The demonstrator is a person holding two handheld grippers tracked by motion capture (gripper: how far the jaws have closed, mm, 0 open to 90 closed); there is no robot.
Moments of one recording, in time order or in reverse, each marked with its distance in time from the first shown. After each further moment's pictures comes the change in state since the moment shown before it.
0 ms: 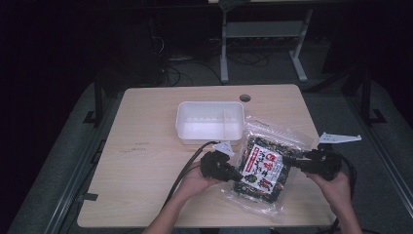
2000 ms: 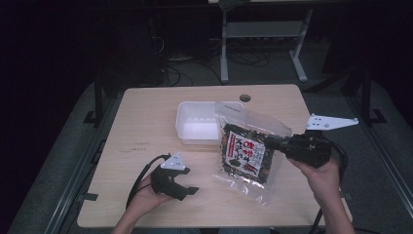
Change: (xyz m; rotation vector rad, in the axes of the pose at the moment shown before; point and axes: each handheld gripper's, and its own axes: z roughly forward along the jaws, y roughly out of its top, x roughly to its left) left arm -0.020 -0.096 -0.101 0.008 0.276 -0.034; right arm 0.098 0.076 0.000 -0.103 0.059 -0.194
